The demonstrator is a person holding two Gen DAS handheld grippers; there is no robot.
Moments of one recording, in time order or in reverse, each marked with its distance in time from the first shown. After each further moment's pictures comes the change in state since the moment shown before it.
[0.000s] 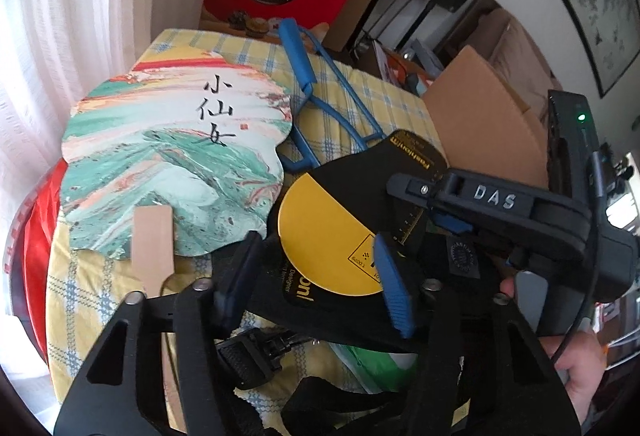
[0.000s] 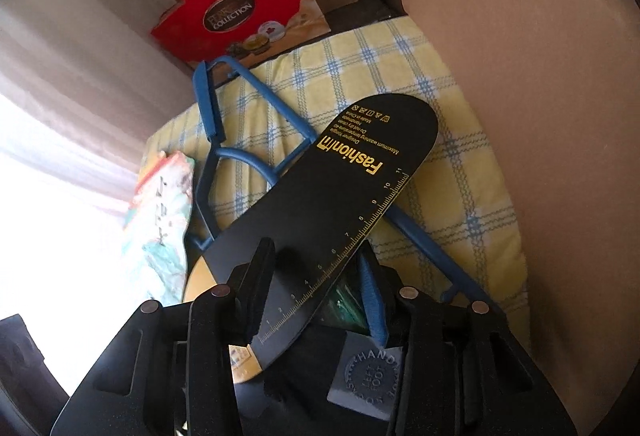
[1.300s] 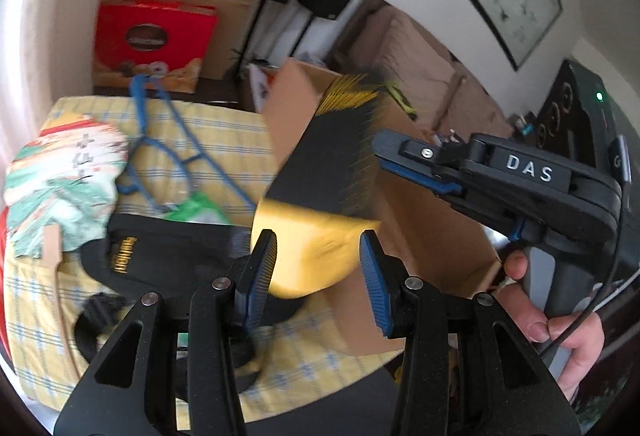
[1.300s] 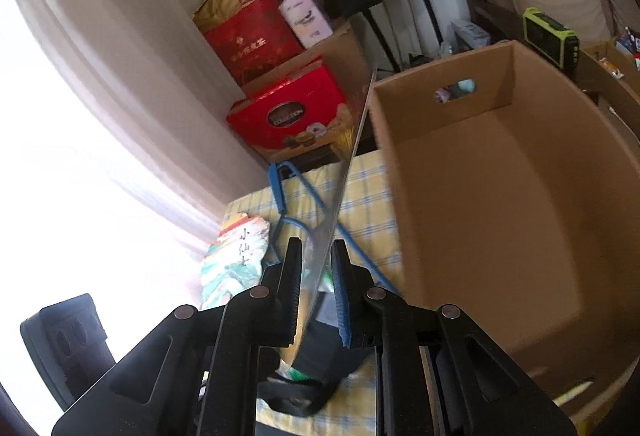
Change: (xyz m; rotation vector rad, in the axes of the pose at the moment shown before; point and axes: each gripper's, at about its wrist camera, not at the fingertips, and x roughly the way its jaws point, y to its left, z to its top) left arm -0.079 -0.133 -0.022 0.191 -0.071 -0.261; right arm -0.192 -0.022 -0.022 -0.097 -0.291 0.125
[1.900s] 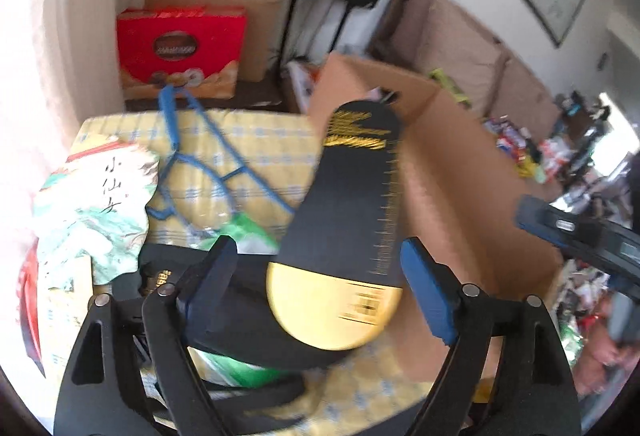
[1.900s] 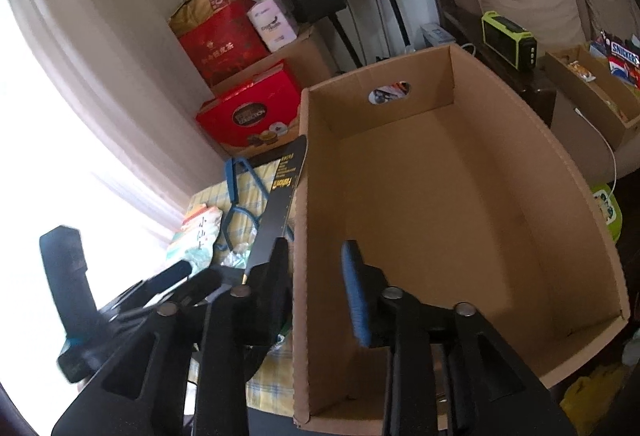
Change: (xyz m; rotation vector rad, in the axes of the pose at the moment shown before) left arm 0.037 0.015 0.013 0.027 0.042 0.225; right arm -0.045 -0.047 -0.011 -0.023 0.031 -0.072
